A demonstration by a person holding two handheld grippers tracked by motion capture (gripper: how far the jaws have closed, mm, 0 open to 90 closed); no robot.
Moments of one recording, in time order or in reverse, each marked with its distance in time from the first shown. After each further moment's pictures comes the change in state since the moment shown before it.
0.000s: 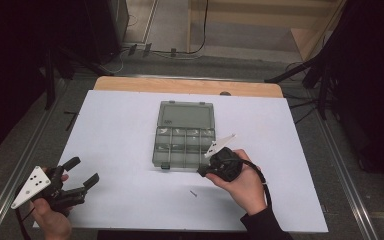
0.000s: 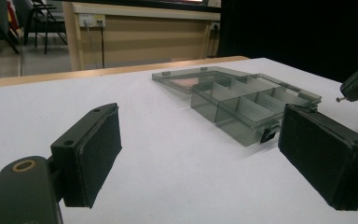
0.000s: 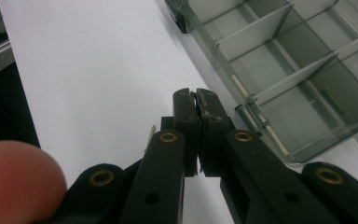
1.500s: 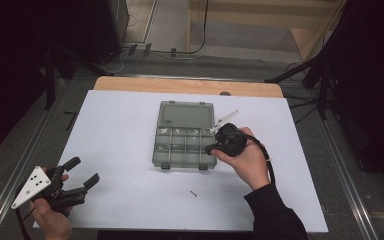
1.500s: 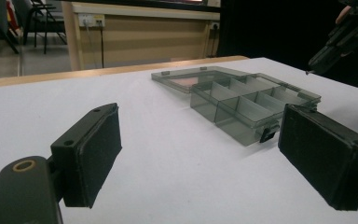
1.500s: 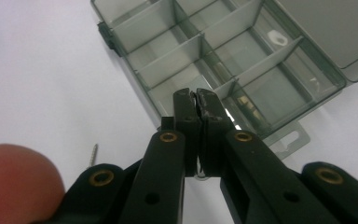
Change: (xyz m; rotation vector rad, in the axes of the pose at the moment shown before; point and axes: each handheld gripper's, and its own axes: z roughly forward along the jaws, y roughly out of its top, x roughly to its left) left arm 0.000 0.000 0.000 0.002 -0.002 0.002; right arm -0.051 0.028 -0.013 0.032 -0.050 0.049
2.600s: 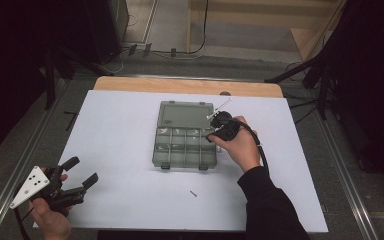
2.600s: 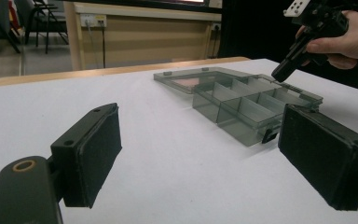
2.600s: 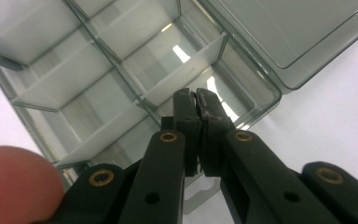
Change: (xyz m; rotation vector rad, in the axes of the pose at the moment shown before) left arm 0.002 0.000 -0.001 -0.001 0.006 -0.004; right arm -0.050 0.019 0.042 0.098 -0.084 0.080
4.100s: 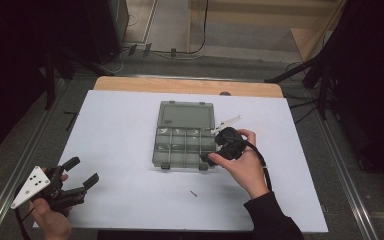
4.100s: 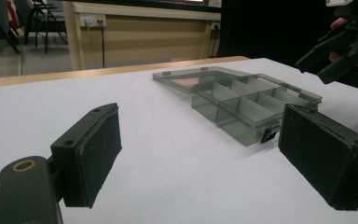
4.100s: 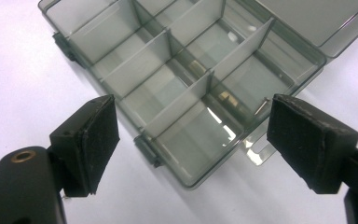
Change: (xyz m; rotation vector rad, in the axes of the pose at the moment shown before) left arm -0.002 0.000 0.001 0.001 -0.001 0.004; right arm 0.052 -0.041 -0.027 -0.152 -0.013 0.051
